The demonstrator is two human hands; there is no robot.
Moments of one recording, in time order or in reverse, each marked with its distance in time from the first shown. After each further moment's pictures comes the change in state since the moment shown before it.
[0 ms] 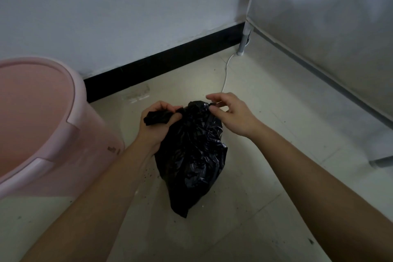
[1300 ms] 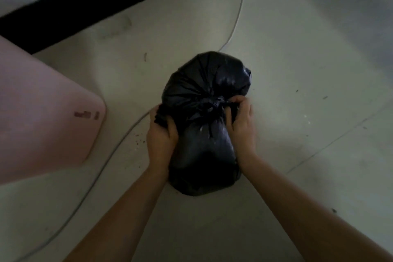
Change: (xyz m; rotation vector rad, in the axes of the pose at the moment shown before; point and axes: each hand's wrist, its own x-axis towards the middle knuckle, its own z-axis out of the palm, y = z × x) left_hand -0.053 -0.121 0.005 0.611 0.302 -0.031; right_hand -0.069 0.064 0.115 0.069 0.364 0.436
